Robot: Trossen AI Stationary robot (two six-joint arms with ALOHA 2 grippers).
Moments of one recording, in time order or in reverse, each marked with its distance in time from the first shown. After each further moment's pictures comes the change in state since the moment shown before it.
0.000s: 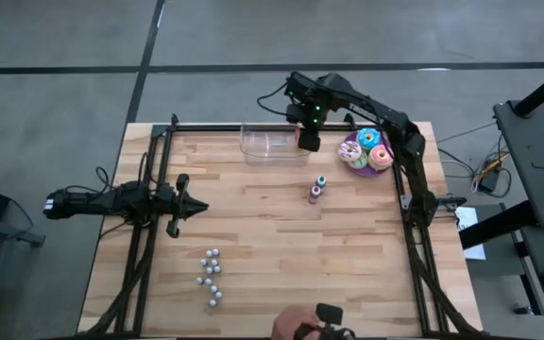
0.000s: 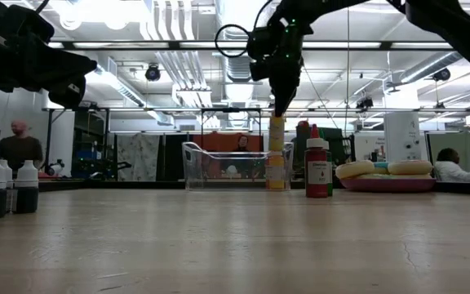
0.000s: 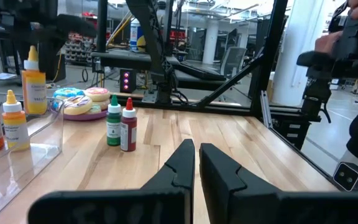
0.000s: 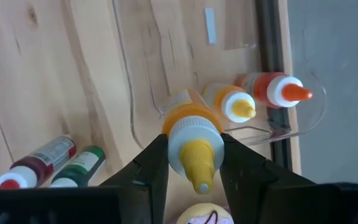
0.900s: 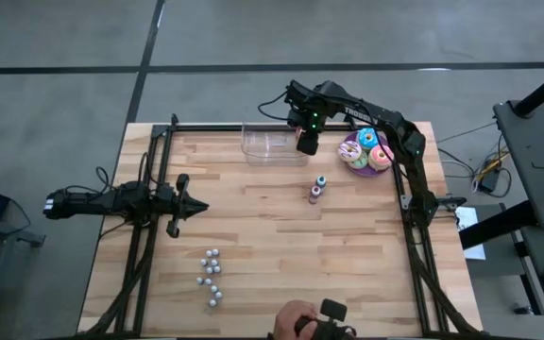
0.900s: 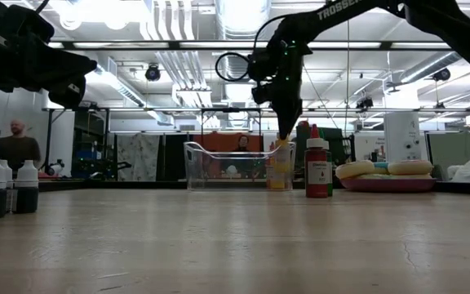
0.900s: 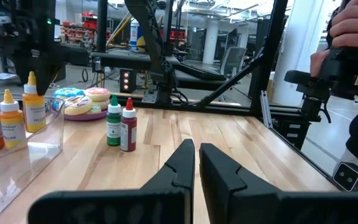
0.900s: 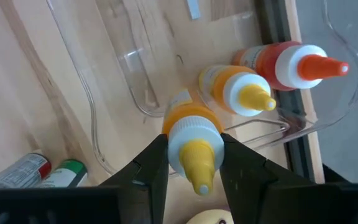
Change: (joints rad) left arm 0.000 0.000 0.000 0.000 0.000 0.000; right arm -0.027 0.002 -0.170 0.129 0.051 0.109
